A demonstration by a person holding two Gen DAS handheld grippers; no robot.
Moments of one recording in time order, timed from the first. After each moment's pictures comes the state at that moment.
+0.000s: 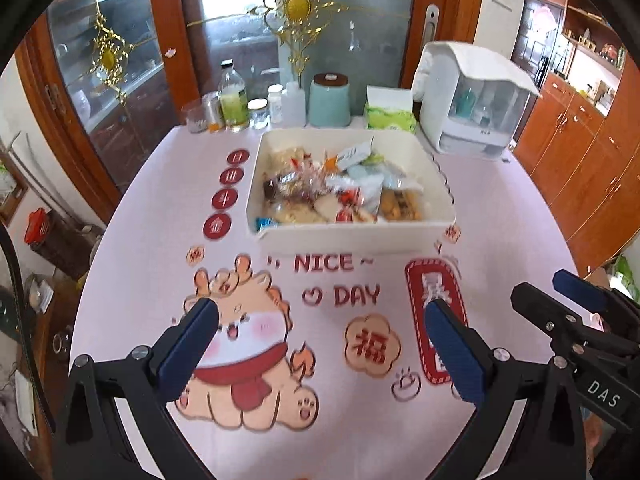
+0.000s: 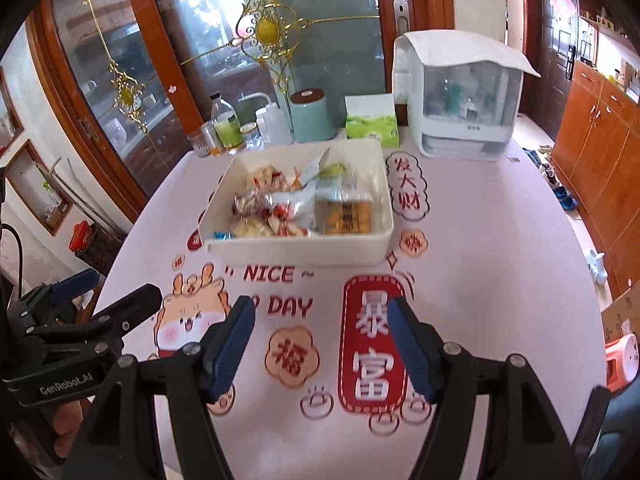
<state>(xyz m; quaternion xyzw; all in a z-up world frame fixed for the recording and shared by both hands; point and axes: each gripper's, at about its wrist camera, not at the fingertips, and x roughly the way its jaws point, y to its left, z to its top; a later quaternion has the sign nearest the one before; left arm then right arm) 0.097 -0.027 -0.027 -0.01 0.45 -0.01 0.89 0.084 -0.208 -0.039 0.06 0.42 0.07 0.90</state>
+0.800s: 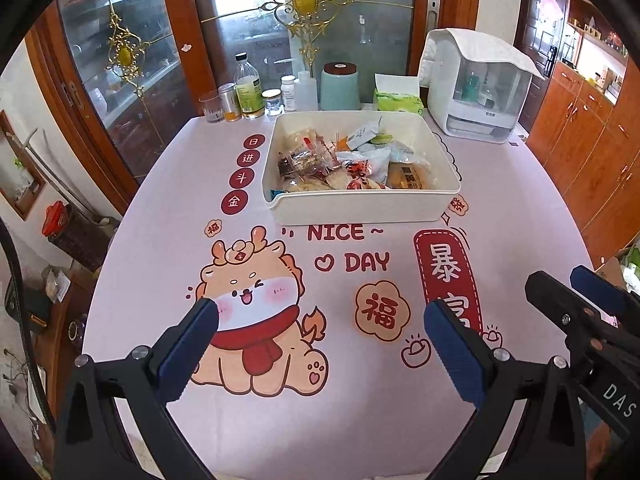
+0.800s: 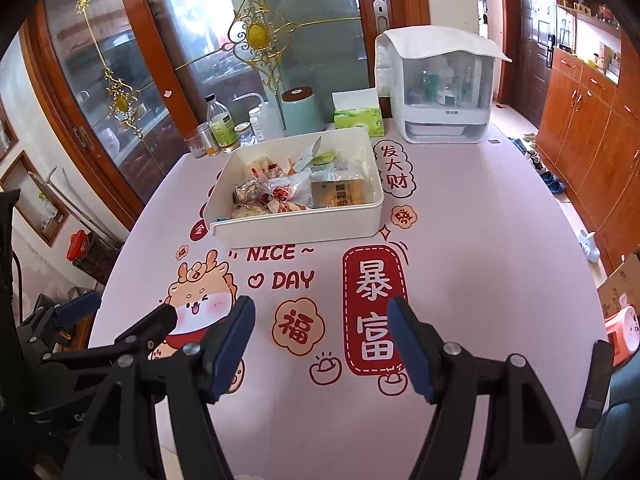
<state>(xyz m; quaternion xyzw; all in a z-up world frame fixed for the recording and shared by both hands) 0.055 -0.032 -0.032 0.01 0.45 0.01 0.89 0.033 -0.203 -0.042 0.08 0.41 0.04 0.91</state>
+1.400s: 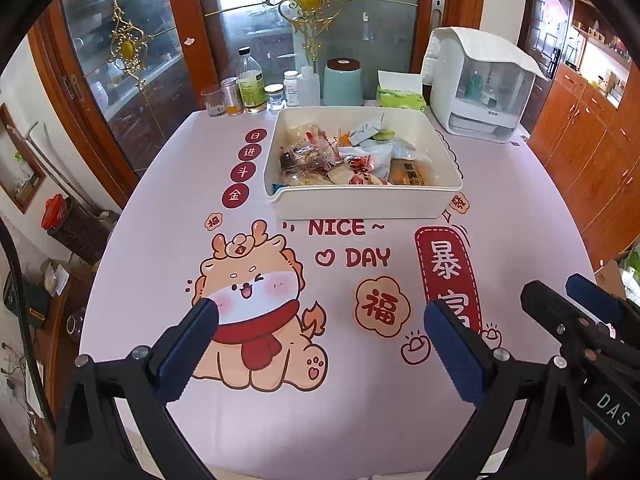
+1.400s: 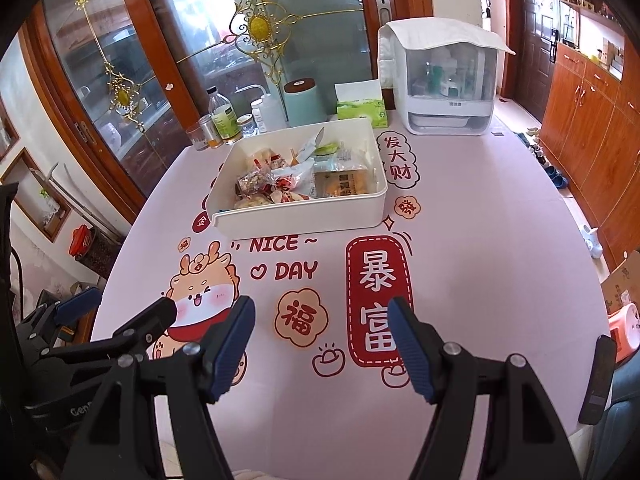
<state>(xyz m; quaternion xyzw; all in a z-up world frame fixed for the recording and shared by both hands) 0.053 -0.030 -0.033 0.01 0.46 0.01 0.89 0.033 -0.203 -0.046 0.08 0.42 0.05 0.90</state>
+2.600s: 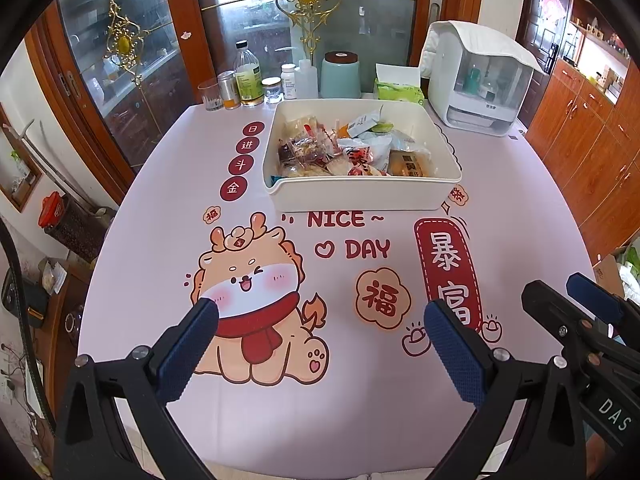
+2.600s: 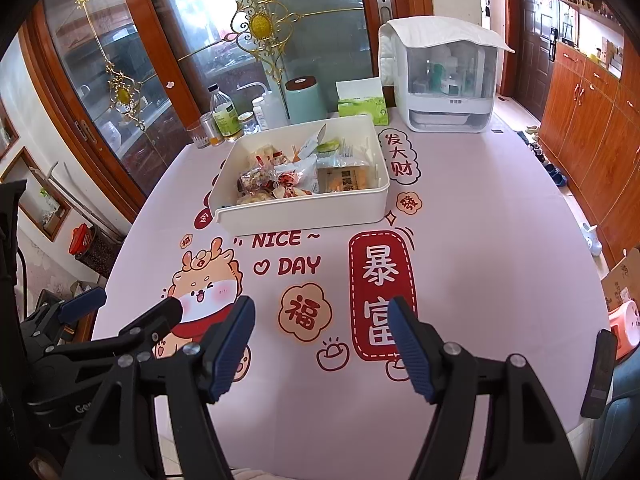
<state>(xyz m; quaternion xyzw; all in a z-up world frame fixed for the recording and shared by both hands) 0.049 -0.029 -0.036 0.01 0.46 0.01 0.89 0.030 -0.202 -0.046 0.08 0.43 0.05 0.90</state>
